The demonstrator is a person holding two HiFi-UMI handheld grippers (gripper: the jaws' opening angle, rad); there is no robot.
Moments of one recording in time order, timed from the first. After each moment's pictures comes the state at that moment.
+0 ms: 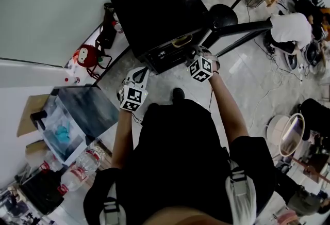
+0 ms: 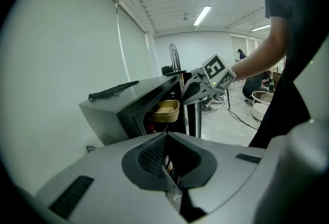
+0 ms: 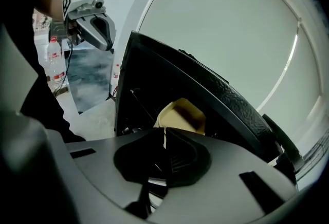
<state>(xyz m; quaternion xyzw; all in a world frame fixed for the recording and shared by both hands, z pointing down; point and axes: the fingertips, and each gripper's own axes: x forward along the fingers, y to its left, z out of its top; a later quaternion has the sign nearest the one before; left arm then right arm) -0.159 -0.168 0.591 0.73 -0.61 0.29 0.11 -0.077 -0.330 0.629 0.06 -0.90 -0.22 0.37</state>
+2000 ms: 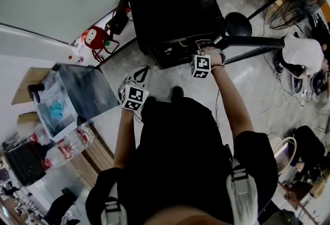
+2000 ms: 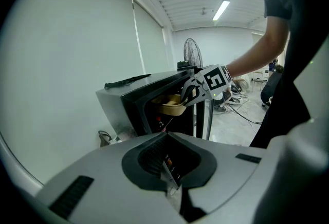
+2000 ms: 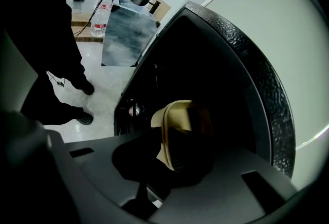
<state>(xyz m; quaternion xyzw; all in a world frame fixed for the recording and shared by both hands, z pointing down) -0.152 -0.148 0.604 0.65 -0.69 0.28 0.15 -0.098 -0.345 0.662 -0.09 -0.78 -0.46 0.42</state>
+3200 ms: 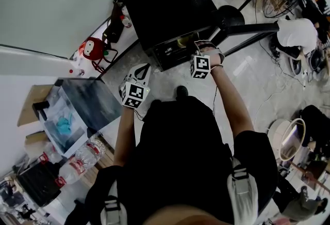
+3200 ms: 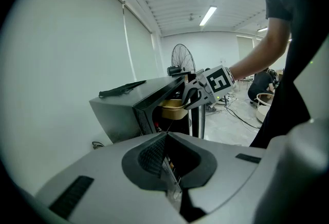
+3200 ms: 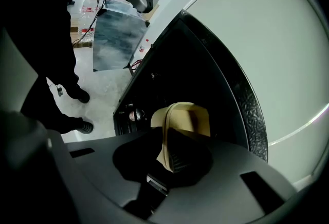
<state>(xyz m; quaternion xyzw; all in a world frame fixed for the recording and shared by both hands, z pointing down) -0.174 -0.144 0.584 0.71 -0.64 0.29 0.12 -0.094 -0.310 0.642 -0.04 -0.79 -0.42 0.44</state>
